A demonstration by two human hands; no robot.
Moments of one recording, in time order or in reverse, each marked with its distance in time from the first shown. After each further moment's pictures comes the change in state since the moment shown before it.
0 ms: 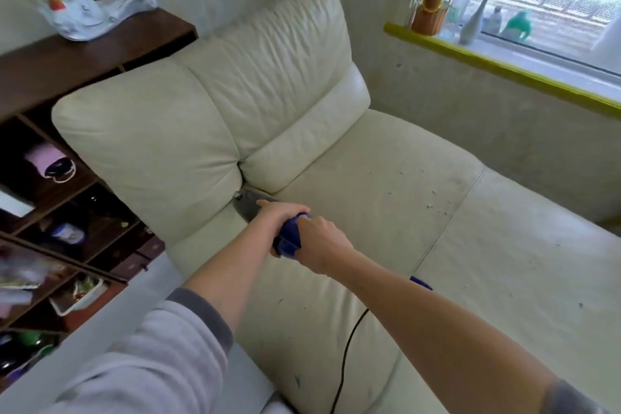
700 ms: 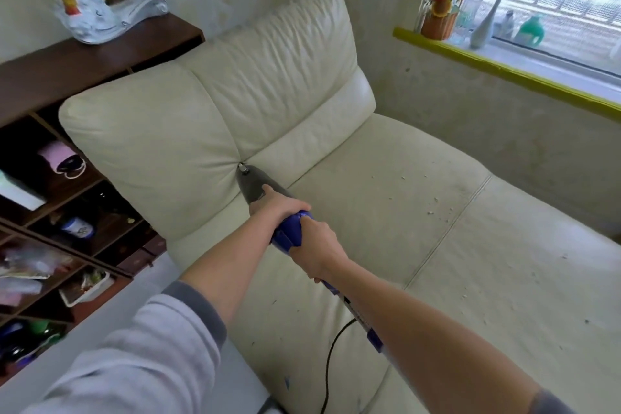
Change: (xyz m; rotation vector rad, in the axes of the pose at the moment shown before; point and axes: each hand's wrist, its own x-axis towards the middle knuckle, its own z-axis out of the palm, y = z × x) left_hand -0.064 0.026 -0.003 0.283 0.229 0.140; right_hand 0.006 0.028 0.010 0.327 0.024 0.059
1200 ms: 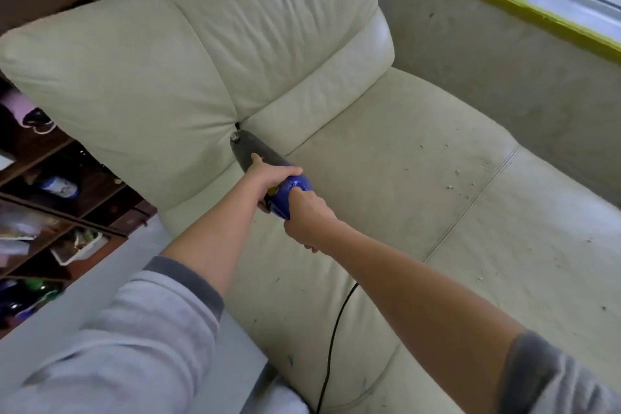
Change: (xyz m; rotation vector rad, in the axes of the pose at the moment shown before) left_hand 0.077 -0.010 -0.012 -0.276 -0.145 -0.091; right_hand 0.089 -0.017 0.021 -0.199 -0.156 0.053
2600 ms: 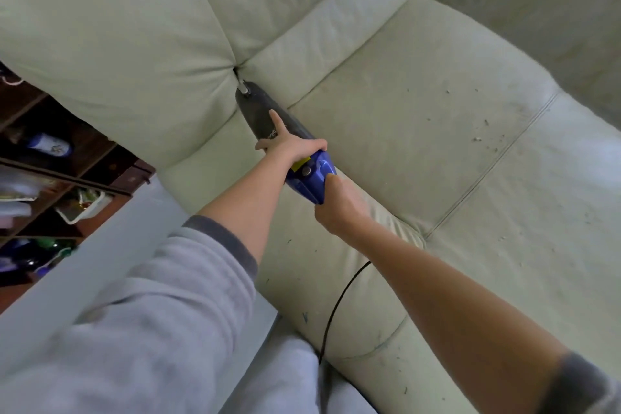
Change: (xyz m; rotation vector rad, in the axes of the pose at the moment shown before) left_hand 0.042 -0.020 0.038 0.293 0.024 -0.038; right_hand 0.022 0.050 0.060 0.078 0.149 0.062
